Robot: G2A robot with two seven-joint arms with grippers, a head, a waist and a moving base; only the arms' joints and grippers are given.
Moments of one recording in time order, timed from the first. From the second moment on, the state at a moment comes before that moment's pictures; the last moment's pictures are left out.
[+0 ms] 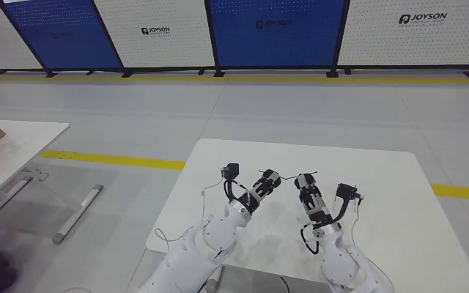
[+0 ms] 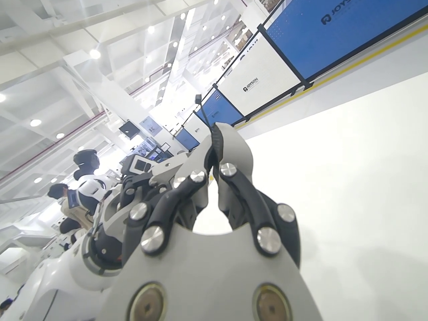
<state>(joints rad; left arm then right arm) 1.35 -1.25 -1.02 -1.64 0.09 -0.03 -0.01 -1.32 -1.28 0.94 -1.47 -0.43 -0.22 -0.27</state>
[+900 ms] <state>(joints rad) 1.35 -1.25 -1.02 -1.64 0.09 -0.03 -0.01 -1.37 -1.29 0.98 -1.51 -0.45 -0.24 -0.25</state>
